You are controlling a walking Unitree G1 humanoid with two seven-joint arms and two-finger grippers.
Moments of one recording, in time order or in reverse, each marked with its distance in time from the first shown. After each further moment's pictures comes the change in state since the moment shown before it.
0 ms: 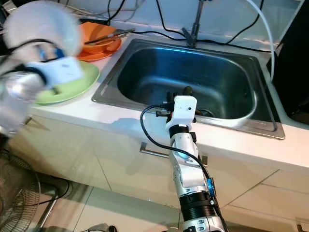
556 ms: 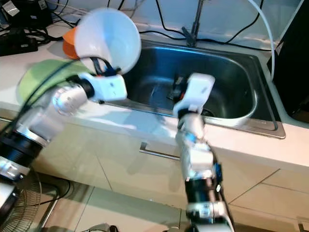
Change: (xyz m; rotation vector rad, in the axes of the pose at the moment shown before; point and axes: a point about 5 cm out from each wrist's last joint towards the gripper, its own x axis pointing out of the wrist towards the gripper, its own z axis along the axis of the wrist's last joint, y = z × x) left arm 0.009 -0.044 0.074 0.052 -0.315 -0.120; right arm 0.028 -0.017 0.053 0.125 -0.111 -0.034
